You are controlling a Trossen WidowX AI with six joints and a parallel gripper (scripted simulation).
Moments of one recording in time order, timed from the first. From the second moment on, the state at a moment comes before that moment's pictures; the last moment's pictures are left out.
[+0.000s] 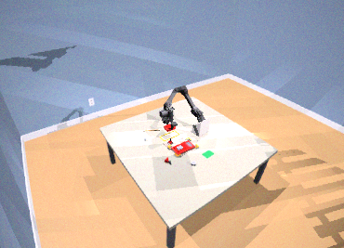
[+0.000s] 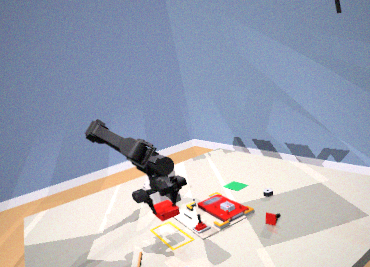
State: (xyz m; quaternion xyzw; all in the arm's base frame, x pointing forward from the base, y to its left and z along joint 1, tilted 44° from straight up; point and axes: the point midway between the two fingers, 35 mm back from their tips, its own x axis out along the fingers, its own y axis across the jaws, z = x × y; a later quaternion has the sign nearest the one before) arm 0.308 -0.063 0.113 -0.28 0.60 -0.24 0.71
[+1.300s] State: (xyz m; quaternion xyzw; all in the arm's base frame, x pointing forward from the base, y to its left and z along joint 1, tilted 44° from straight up) arm 0.314 -0.083 0.091 -0.28 0.60 -0.24 0.71
